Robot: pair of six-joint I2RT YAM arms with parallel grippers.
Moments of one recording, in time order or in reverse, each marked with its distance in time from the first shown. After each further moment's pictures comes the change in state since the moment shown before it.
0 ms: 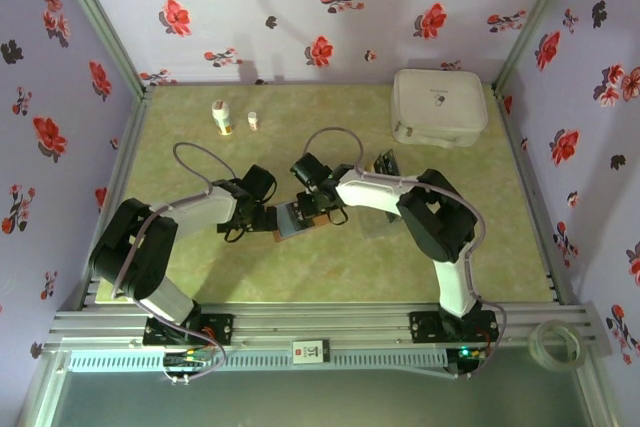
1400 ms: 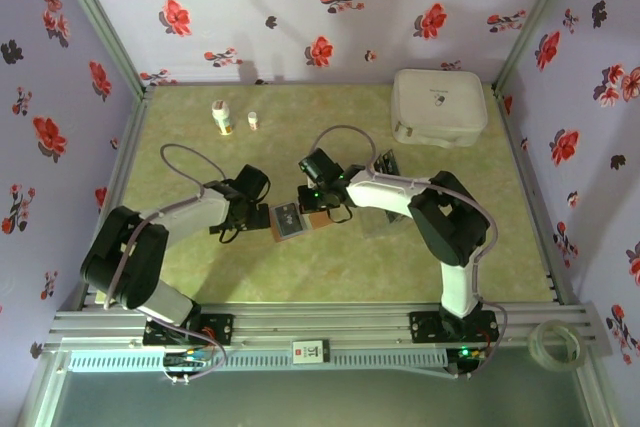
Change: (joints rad) left arm 0.028 -0.061 -0.025 -0.022 -0.054 -0.054; right arm -0.042 -0.073 -0.084 0.160 -0.148 0.105
